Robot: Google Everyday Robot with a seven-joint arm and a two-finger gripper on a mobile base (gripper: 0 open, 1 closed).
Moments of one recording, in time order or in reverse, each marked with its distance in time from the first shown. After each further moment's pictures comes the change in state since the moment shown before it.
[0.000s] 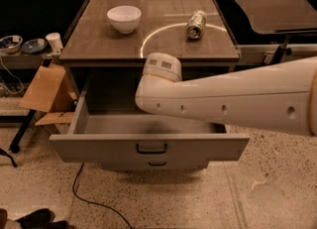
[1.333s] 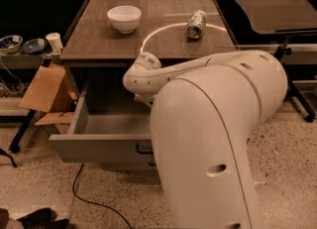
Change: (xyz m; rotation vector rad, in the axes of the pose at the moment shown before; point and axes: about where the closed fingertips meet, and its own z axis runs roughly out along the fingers) arm -0.015 0.116 0.155 -0.125 0.204 0.156
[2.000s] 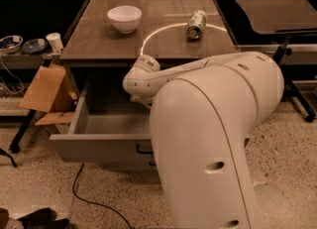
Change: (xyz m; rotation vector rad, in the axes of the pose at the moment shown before) arm 0.005 0.000 0.010 0.001 0.000 0.000
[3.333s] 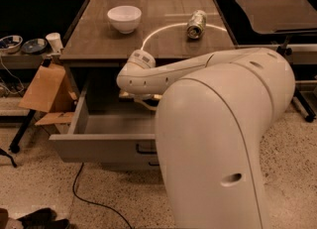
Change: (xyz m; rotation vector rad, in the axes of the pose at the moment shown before) arm -0.010 0.023 -0.035 -0.051 -0.048 -0.060
